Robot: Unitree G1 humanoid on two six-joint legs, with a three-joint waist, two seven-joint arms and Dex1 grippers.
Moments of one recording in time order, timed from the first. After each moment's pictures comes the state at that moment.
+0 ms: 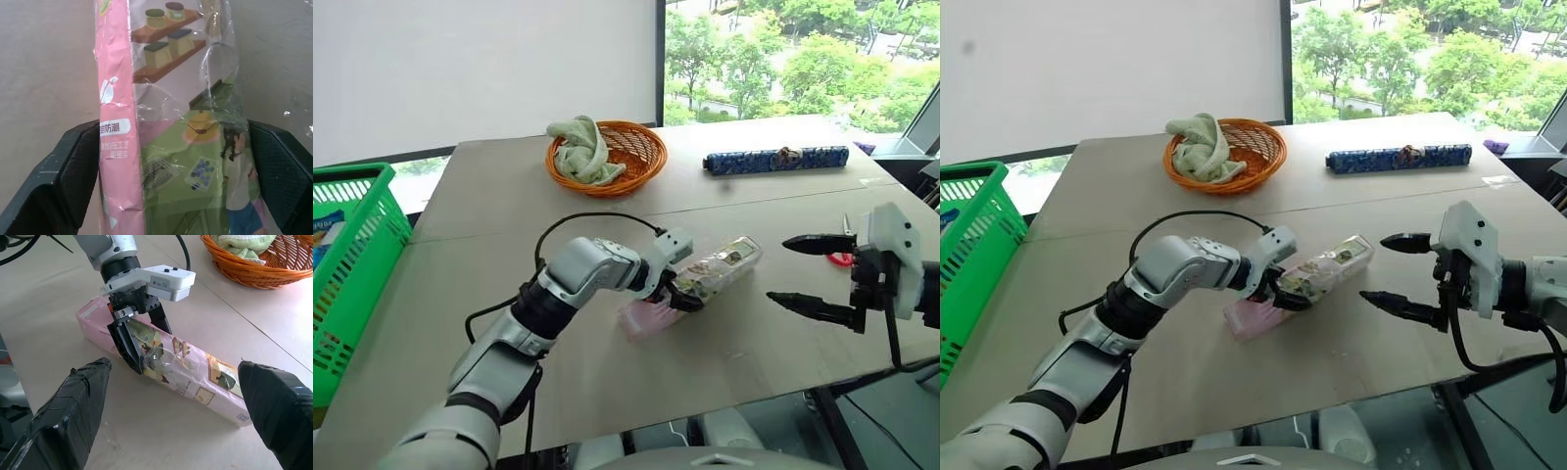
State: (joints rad) left arm -0.73 0.43 -0.53 0.00 -0.53 1.17 -0.64; right arm -0.05 -1.00 -0.38 -0.69 0.78 0.84 0.95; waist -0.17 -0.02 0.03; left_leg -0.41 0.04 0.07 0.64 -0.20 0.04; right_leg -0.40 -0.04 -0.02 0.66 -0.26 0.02
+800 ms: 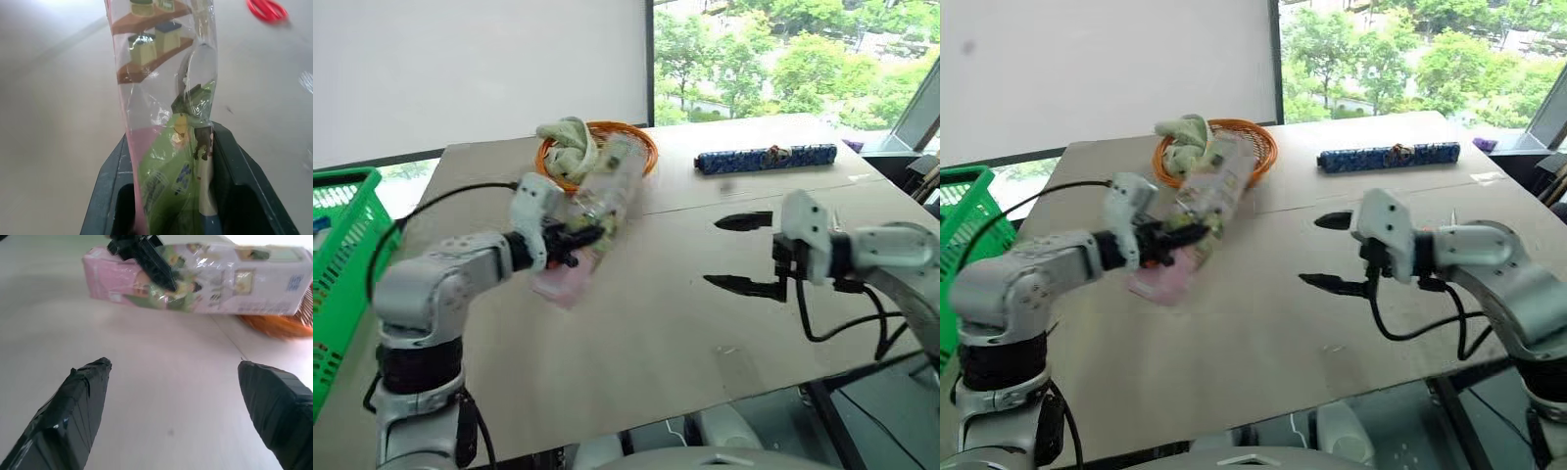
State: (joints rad) left arm -0.41 0.64 0.29 -0.40 -0.59 1.23 -0.56; right arm -0.46 -0.77 0.12 -0.53 0.53 0.65 0.94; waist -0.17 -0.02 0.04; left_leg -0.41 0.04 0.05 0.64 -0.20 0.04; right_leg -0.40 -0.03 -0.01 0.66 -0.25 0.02
